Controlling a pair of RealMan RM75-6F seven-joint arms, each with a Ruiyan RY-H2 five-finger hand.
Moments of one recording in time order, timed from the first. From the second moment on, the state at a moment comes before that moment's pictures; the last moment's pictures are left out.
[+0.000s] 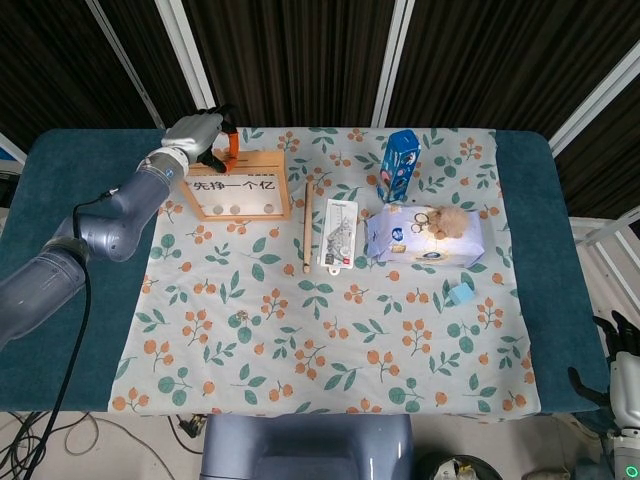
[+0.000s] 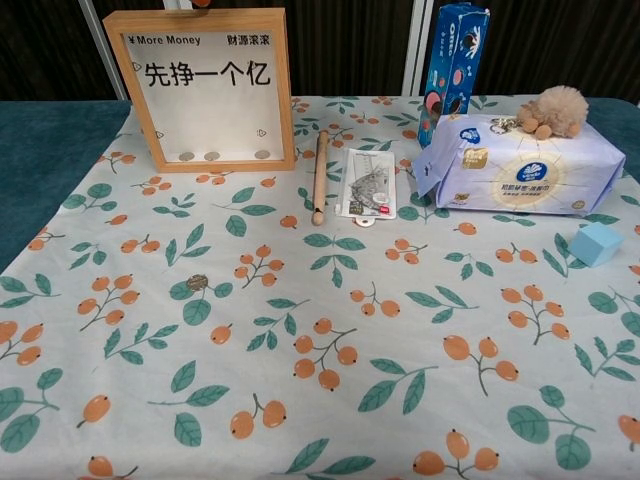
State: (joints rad) left arm -1.30 -1.33 -0.27 -0.86 0.76 0.16 -0.10; right arm -0.03 -1.07 0.12 -1.87 -1.18 1.47 -0.11
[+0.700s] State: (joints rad) left arm -1.32 -1.37 -0.22 -0.79 0.80 0.16 -0.16; right arm -0.03 -1.07 0.12 -1.87 -1.18 1.48 -0.11
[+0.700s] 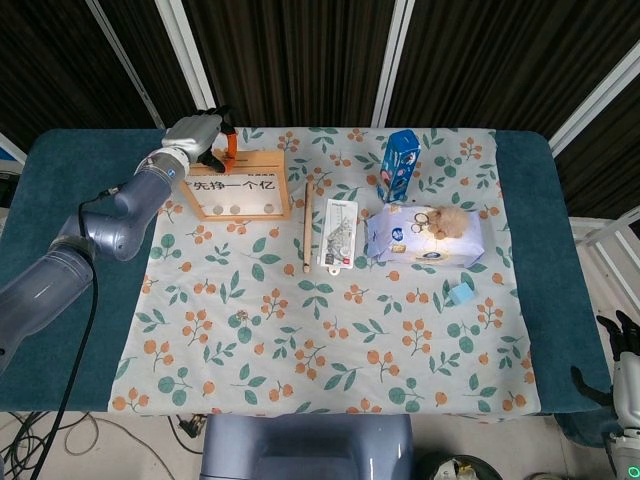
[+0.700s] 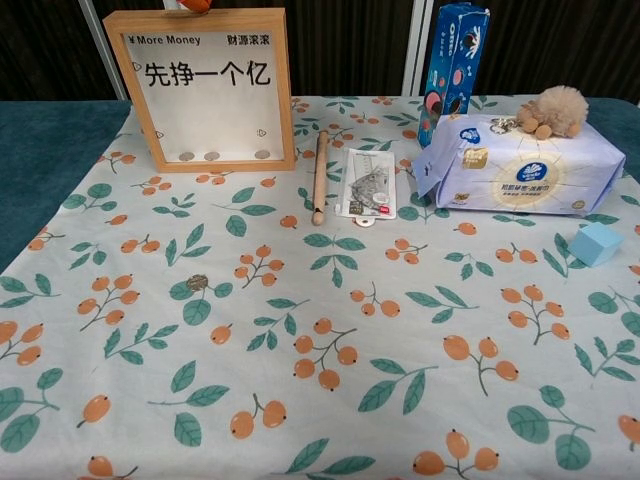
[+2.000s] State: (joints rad) left arm -1.30 -1.28 -0.22 -0.96 0.87 0.29 -0.21; right arm -0.03 -1.06 0.12 -1.87 -1.17 1.48 -0.11
